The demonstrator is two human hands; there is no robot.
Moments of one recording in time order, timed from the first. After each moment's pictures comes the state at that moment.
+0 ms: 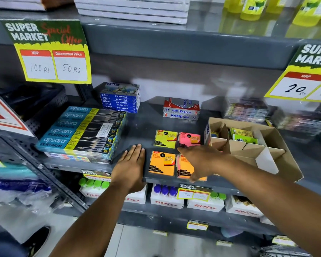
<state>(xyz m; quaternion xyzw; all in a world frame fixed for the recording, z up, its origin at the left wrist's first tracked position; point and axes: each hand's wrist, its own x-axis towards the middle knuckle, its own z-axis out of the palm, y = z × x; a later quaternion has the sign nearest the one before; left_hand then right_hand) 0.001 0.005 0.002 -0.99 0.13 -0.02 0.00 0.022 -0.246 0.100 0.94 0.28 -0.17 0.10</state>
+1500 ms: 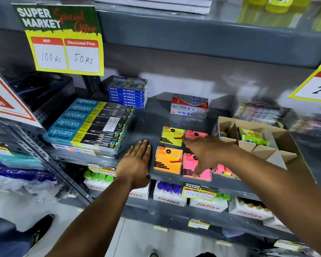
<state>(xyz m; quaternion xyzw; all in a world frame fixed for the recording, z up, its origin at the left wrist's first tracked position) 0.000 0.008 0.003 -0.99 0.14 -0.01 -0.01 0.035 -0.231 0.129 0.94 0.27 -0.20 0.09</state>
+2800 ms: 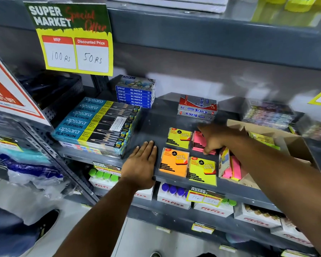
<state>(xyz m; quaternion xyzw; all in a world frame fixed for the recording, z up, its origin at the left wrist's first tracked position) 0.000 0.009 0.002 -0.99 0.15 -0.02 0.00 0.112 -0.244 0.106 0.96 0.17 -0.22 0.07</state>
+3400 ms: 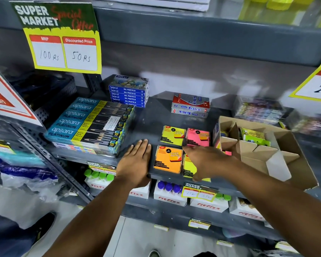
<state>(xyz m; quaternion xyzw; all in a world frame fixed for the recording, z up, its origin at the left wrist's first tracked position) 0.002 0.005 0.000 -0.99 0.13 -0.05 -0.03 0.020 -0.234 0.101 0.94 0.27 -0.20 0.08</state>
